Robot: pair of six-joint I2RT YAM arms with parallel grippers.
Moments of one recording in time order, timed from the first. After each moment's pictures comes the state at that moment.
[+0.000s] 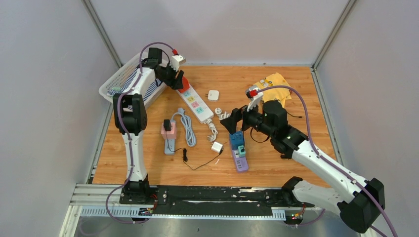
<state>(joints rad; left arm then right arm) -0.06 2.25 1.97 -0.66 0.58 0.59 0.67 0.99 0.81 -0.06 -0.18 0.26</state>
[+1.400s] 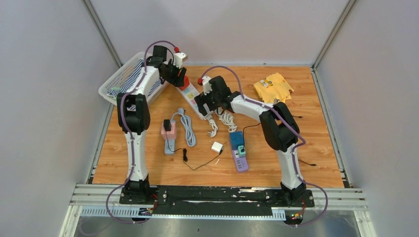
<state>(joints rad) -0.10 2.27 2.04 -0.66 0.41 0.46 0.64 2.10 1.56 -0.15 -0.18 -0.05</state>
